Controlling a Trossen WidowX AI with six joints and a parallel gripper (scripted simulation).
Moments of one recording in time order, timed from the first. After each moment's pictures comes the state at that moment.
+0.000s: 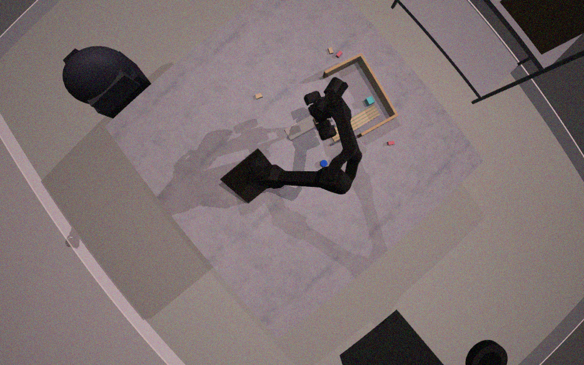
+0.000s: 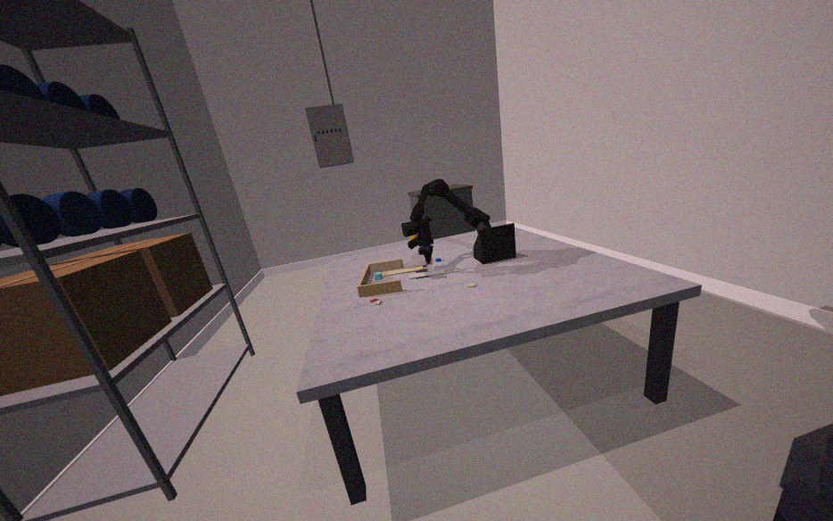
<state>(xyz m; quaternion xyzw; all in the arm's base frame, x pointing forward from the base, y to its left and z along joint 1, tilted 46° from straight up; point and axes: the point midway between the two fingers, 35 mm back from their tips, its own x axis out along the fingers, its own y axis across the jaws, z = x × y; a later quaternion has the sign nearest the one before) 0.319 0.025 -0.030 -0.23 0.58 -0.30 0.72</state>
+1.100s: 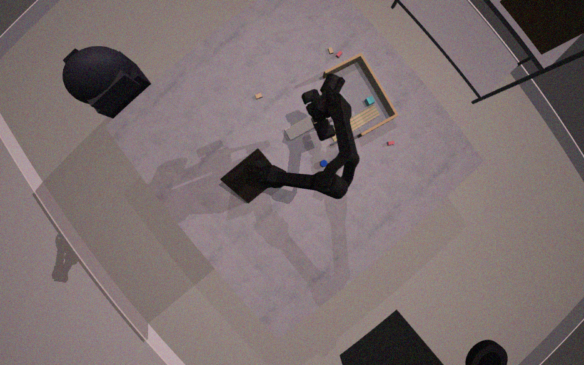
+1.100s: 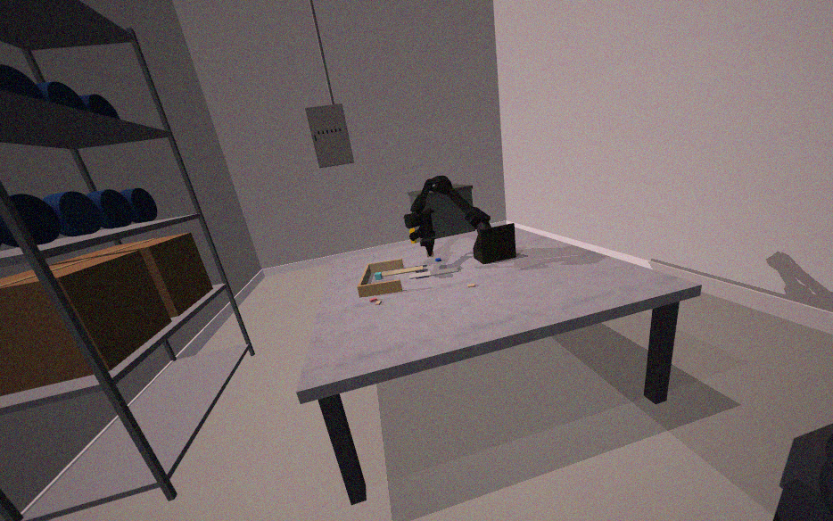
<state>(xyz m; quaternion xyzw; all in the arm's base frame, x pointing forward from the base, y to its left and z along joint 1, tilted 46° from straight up) 0.300 0.048 -0.004 -0.23 0.58 -0.30 0.72</state>
